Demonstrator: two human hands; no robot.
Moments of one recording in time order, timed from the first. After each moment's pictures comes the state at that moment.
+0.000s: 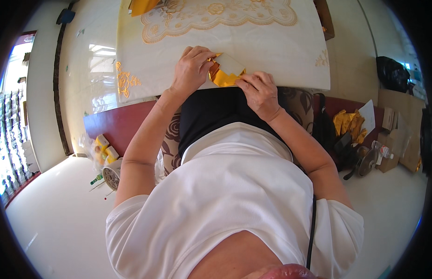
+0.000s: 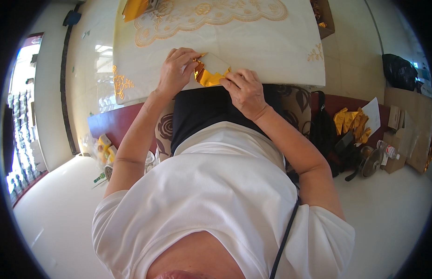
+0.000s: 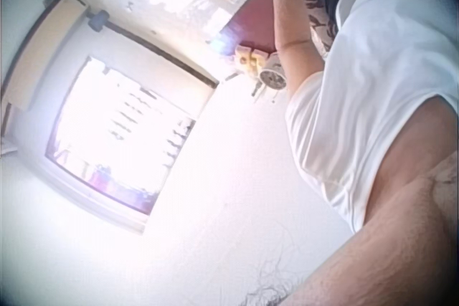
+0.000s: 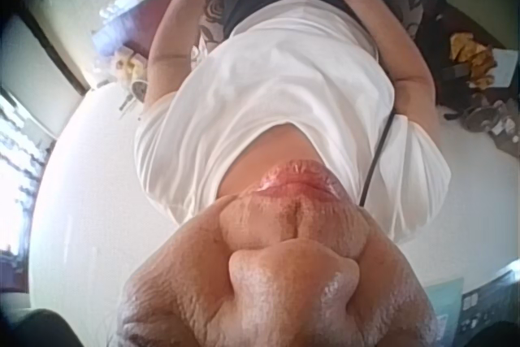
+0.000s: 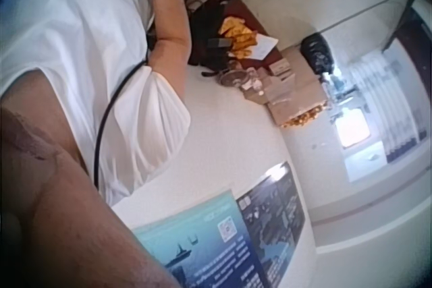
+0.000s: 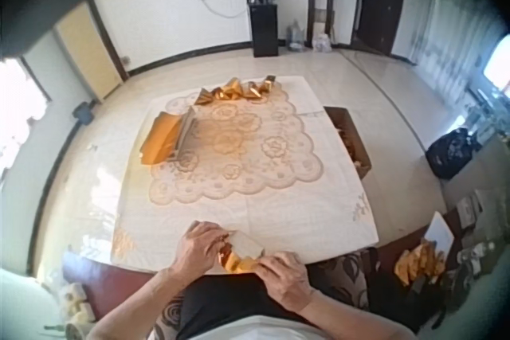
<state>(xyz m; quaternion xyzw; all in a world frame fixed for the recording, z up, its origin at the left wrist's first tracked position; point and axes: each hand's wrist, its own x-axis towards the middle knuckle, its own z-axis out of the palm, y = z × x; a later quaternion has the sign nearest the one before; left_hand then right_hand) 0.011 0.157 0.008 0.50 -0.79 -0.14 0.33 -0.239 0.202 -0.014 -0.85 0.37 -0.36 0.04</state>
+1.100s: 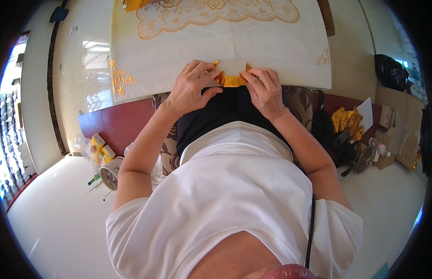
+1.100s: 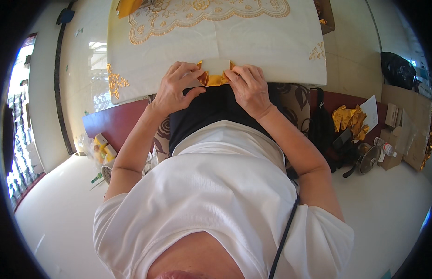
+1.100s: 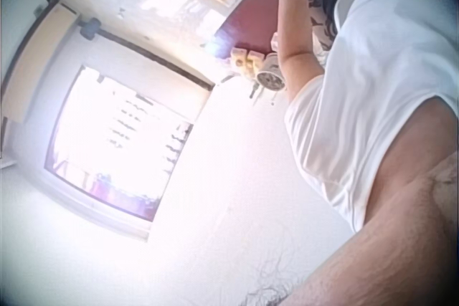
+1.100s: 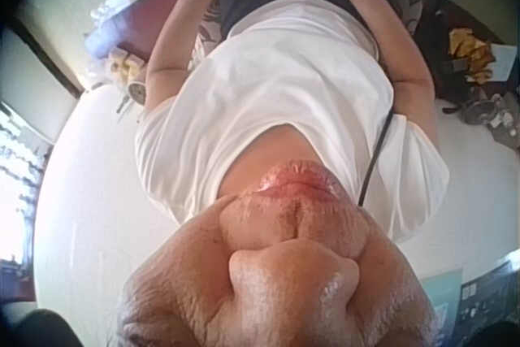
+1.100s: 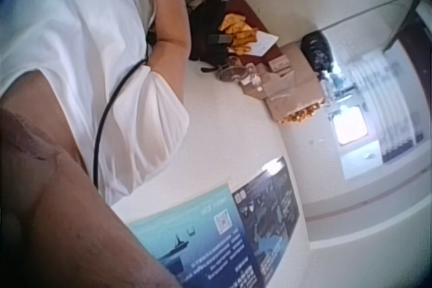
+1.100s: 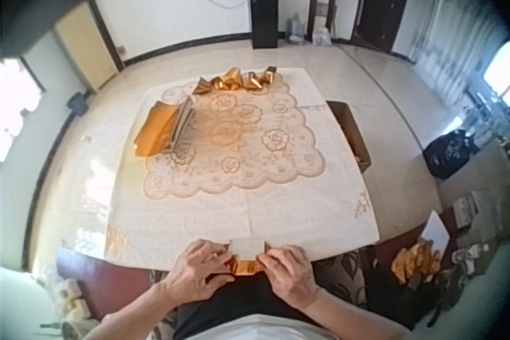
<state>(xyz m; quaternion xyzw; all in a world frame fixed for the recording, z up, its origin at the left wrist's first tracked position) 0.010 0.195 0.029 0.42 -0.84 -0.18 0.30 -0.245 0.196 -0.014 -0.84 0.40 -0.36 0.06</state>
